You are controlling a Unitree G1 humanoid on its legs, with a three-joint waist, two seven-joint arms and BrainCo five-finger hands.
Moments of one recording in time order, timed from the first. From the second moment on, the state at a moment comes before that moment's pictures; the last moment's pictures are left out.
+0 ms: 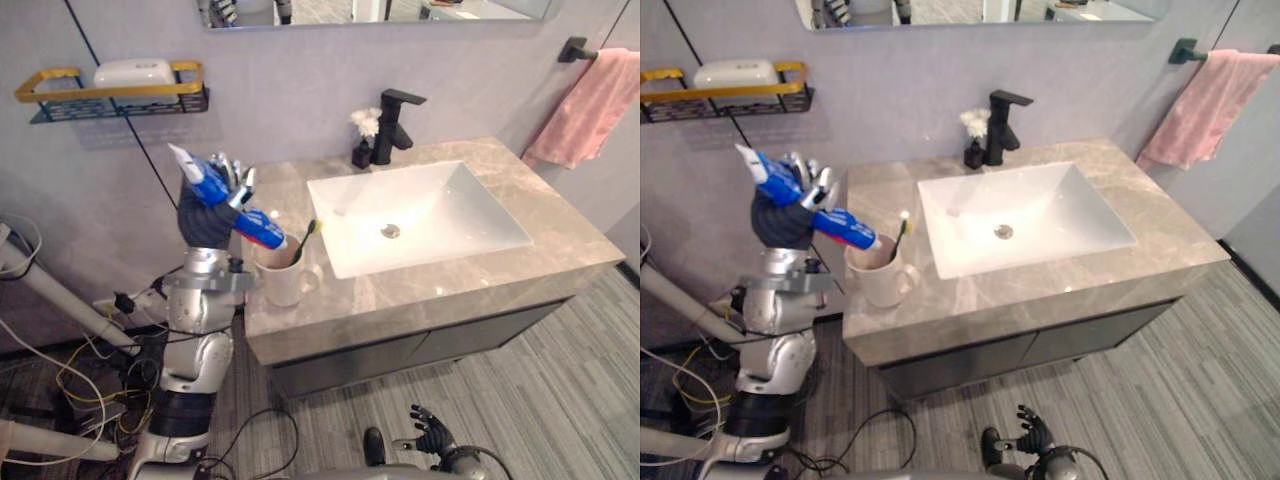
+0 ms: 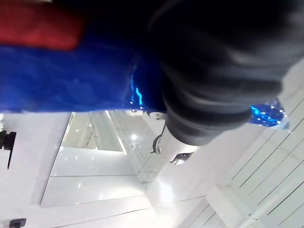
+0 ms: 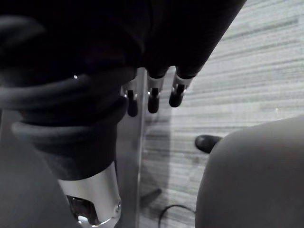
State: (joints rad) left arm -0.23 0.25 -0.05 -0.22 -0.54 -0.31 -0.07; right arm 0.13 -0.13 0.09 0.92 -0.13 -0.17 0.05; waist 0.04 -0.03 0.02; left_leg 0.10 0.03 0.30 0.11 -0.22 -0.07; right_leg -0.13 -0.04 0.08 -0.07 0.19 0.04
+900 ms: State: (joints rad) left arm -0.27 0.24 -0.08 -0.14 -0.54 -0.28 -0.07; right arm 0.14 -0.13 0.09 0.92 -0.13 -0.17 0.05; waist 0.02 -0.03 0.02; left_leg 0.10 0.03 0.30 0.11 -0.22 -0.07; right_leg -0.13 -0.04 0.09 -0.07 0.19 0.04
